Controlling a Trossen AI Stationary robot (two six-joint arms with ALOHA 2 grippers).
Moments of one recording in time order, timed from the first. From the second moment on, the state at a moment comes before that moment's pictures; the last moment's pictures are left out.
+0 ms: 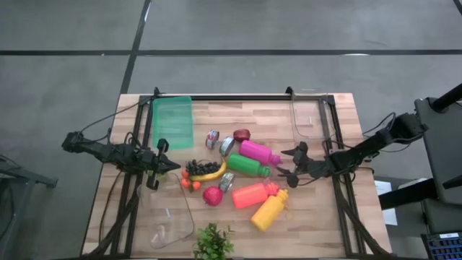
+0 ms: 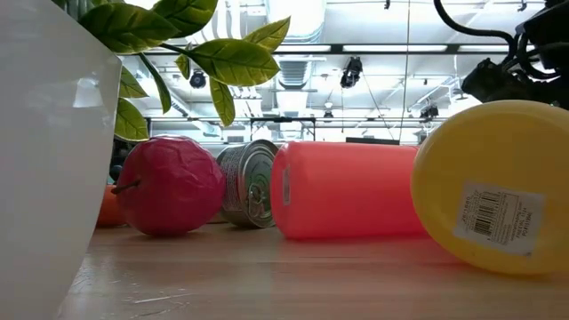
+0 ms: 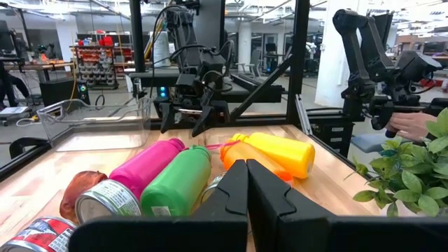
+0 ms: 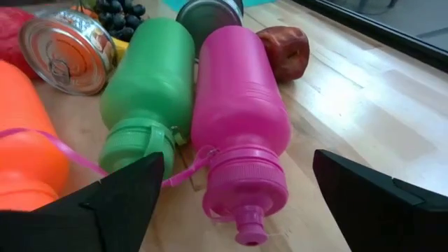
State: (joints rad) left arm -0.31 0.02 0.00 0.04 -0.16 0.00; right arm 0.36 1.12 0.09 0.50 0.68 0.42
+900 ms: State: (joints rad) left arm -0.31 0.02 0.00 0.04 -0.16 0.00; right arm 0.35 1.46 0.09 0.74 0.74 0.49
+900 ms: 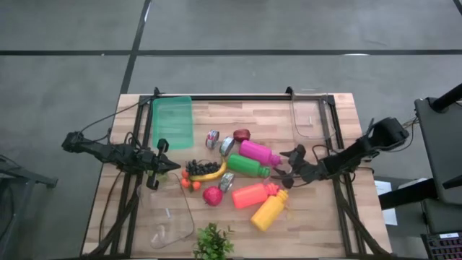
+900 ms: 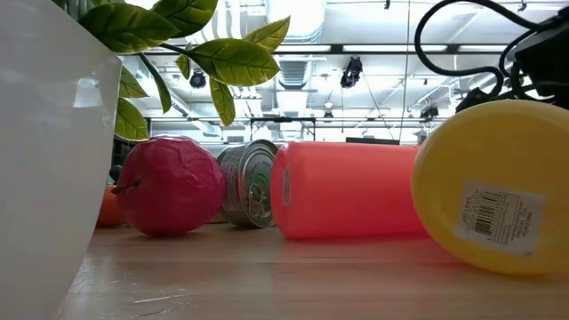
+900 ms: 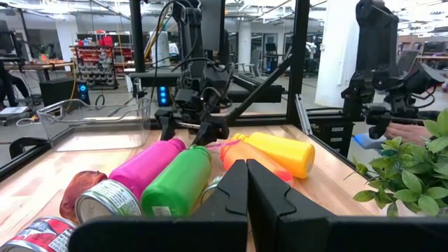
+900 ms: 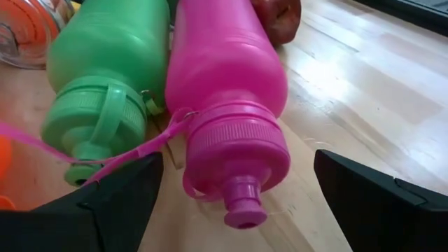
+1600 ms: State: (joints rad) left arm -0.31 0.02 0.00 0.04 -0.16 0.00; right arm 0.30 1.53 0.09 0.85 0.72 0.39
